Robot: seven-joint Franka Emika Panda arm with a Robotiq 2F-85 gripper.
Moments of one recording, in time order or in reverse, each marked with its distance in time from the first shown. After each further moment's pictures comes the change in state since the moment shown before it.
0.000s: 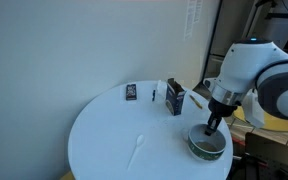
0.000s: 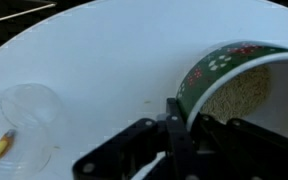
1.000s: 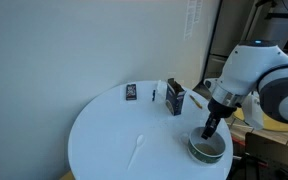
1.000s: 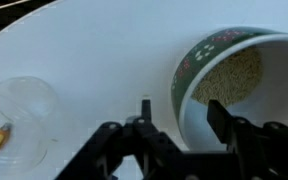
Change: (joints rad) arm 0.003 -0.004 0.002 -0.024 0.000 0.067 0.000
